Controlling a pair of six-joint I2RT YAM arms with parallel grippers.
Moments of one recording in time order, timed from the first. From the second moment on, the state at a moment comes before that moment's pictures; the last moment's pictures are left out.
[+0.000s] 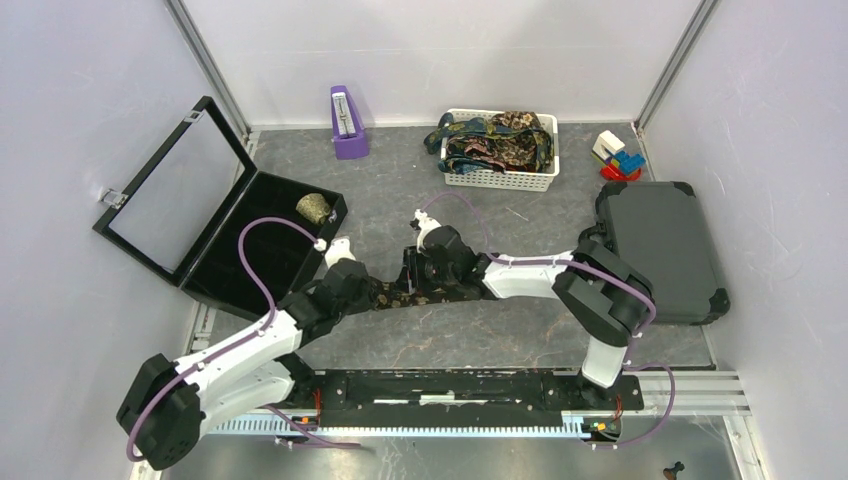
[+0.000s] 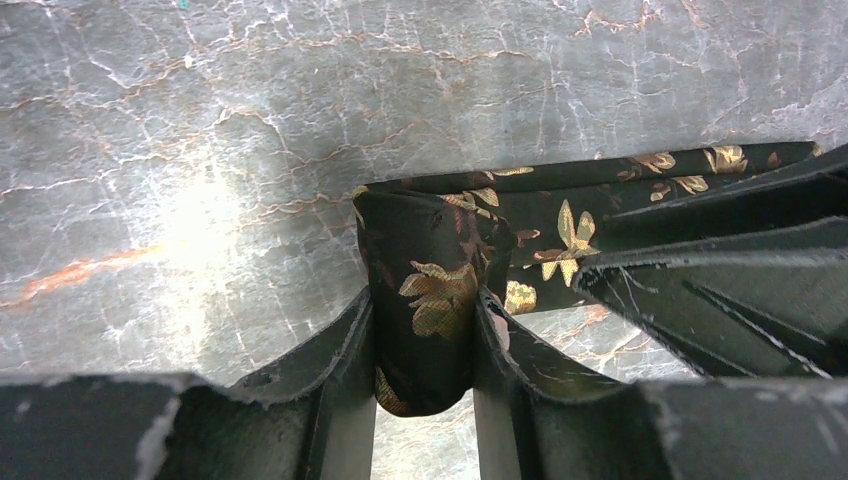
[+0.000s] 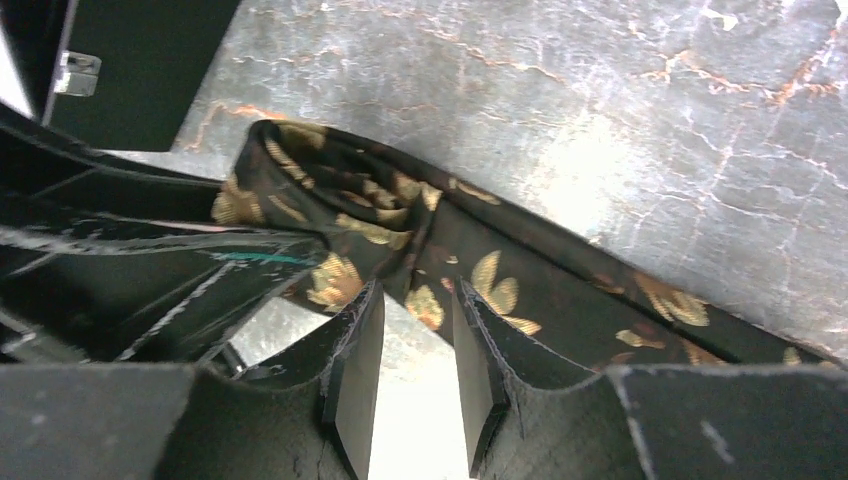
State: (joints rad) left arm -0.69 0.93 0.40 -0.28 -0.32 -0.77; right arm 0.93 1.79 0.93 0.24 -0.16 0.68
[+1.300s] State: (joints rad) left arm -0.70 0.87 0.39 -0.37 -0.37 -0.77; right arm 0.92 1.73 0.84 0.20 -0.07 0.64
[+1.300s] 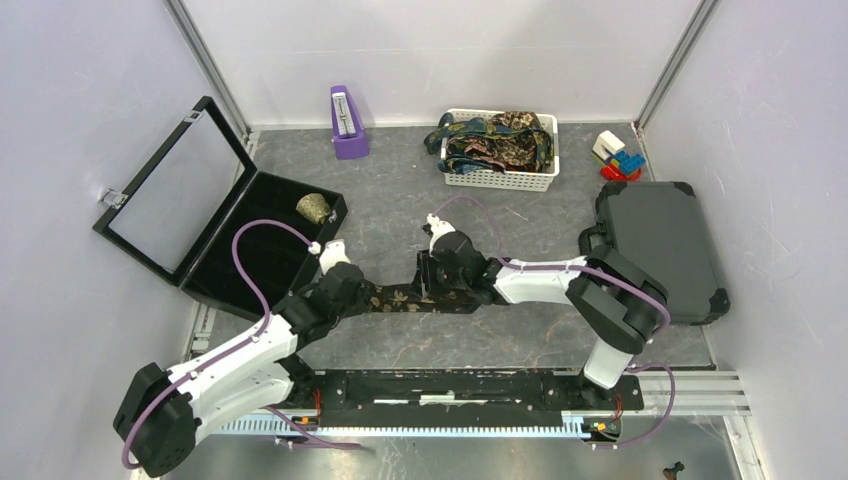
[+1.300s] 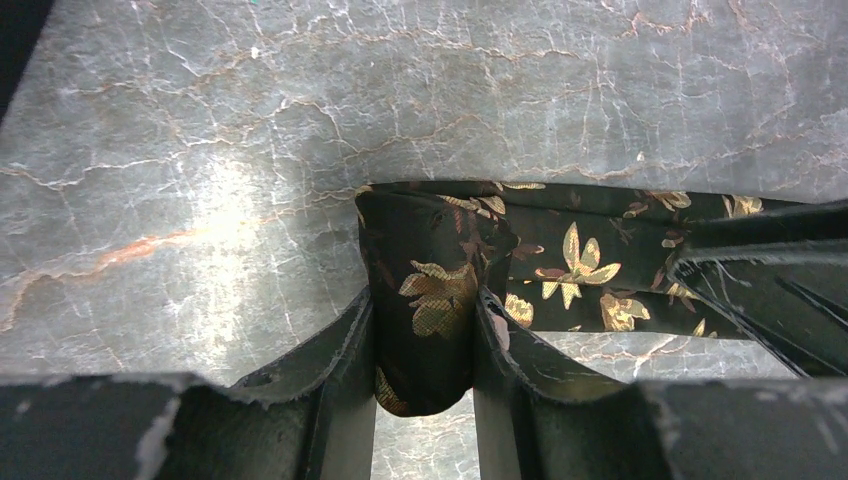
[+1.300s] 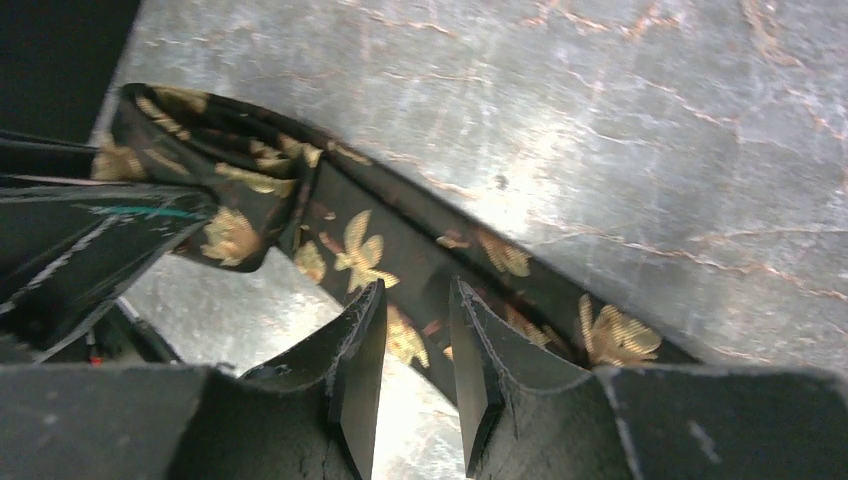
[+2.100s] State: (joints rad) left arm -0.78 0.92 0.48 -0.48 -0.51 -0.77; right arm 0.99 1.92 0.95 0.46 -0.28 0.78
